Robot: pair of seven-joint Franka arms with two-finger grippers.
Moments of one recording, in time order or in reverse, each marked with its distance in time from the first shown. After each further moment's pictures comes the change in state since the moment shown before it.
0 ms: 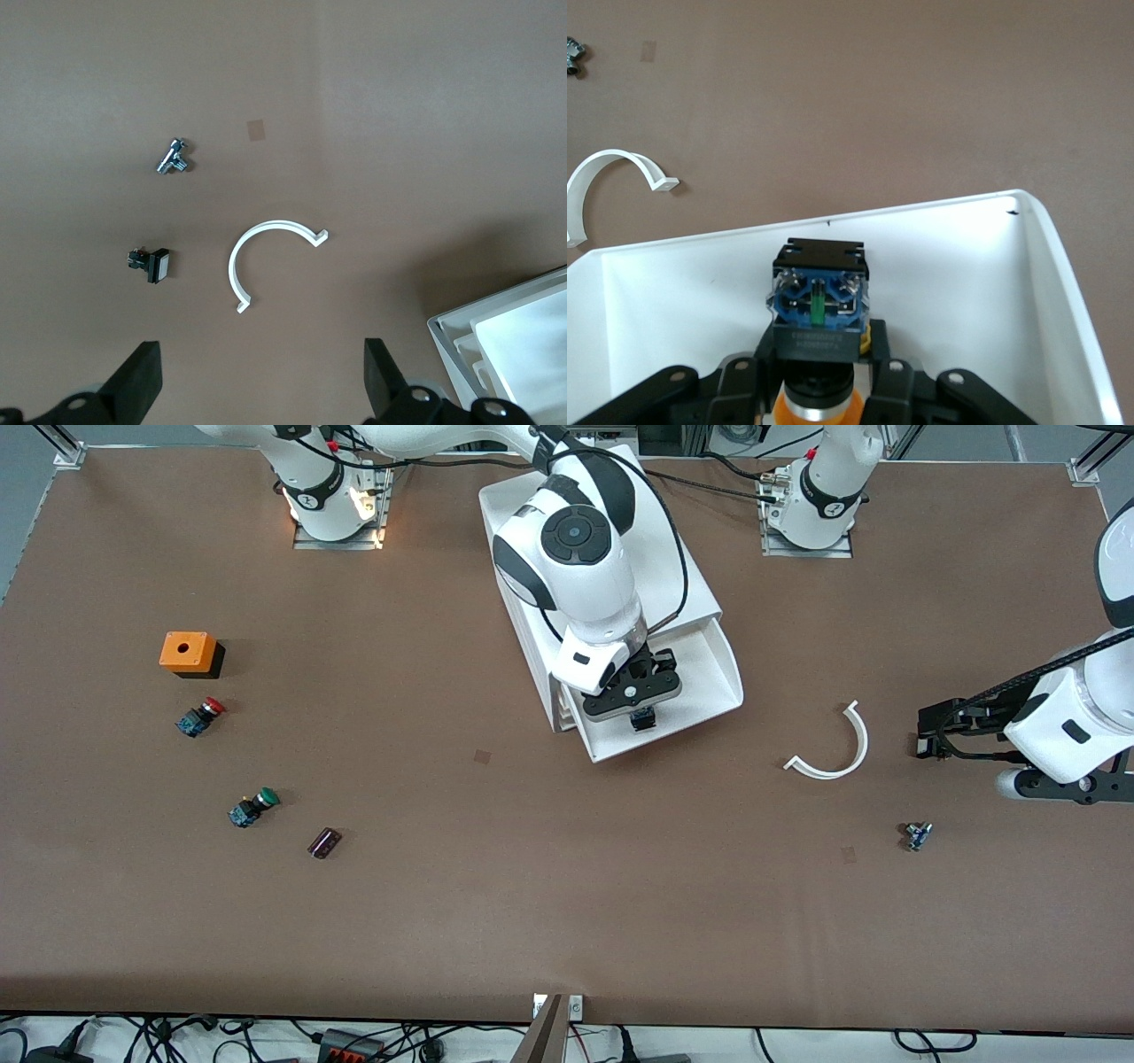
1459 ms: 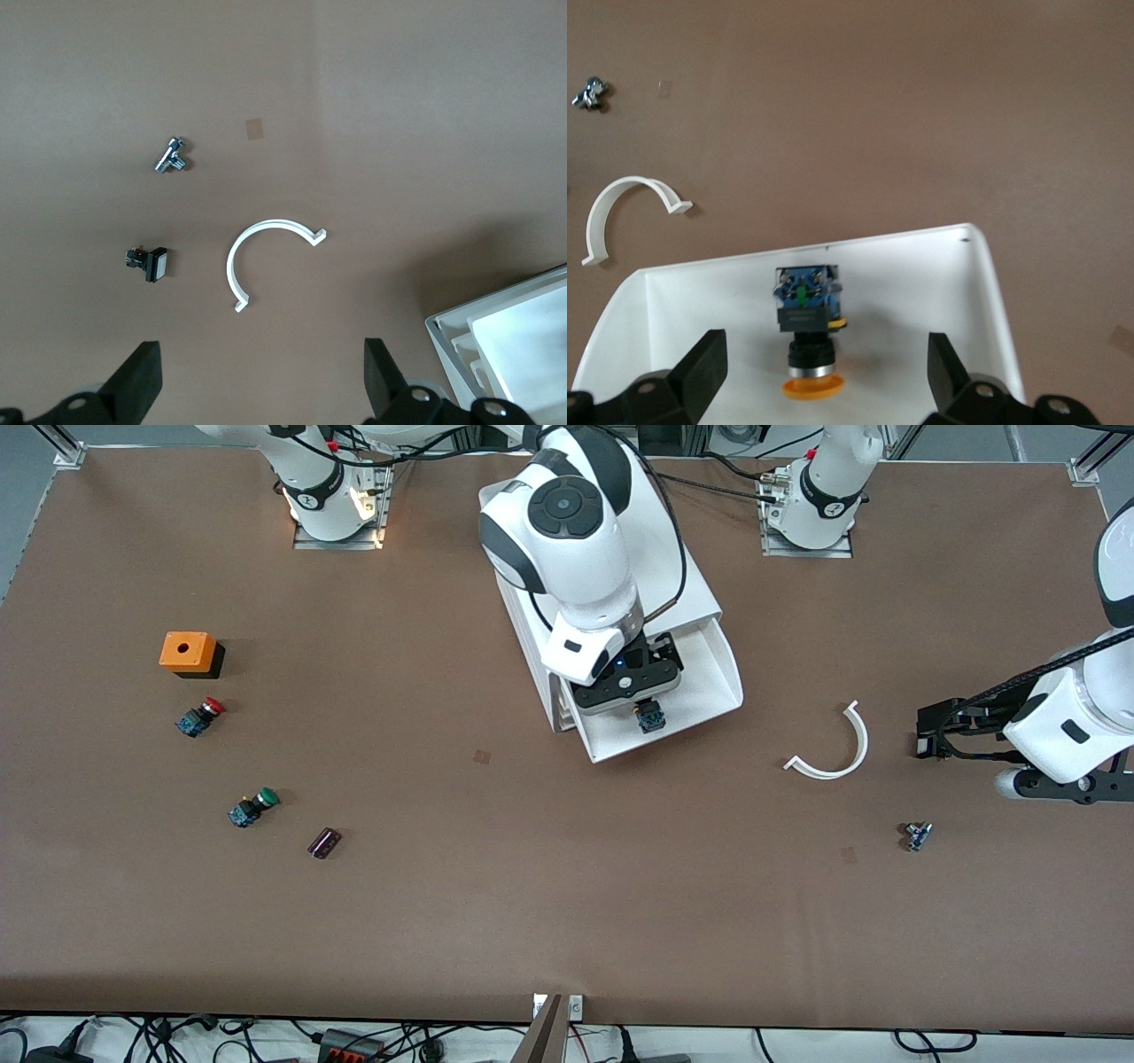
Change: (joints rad) left arm -0.001 0.000 -0.001 0.000 -0.006 -0.002 -0.004; right arm -0.027 -0.018 -0.025 0.099 0.000 -0.089 0.001
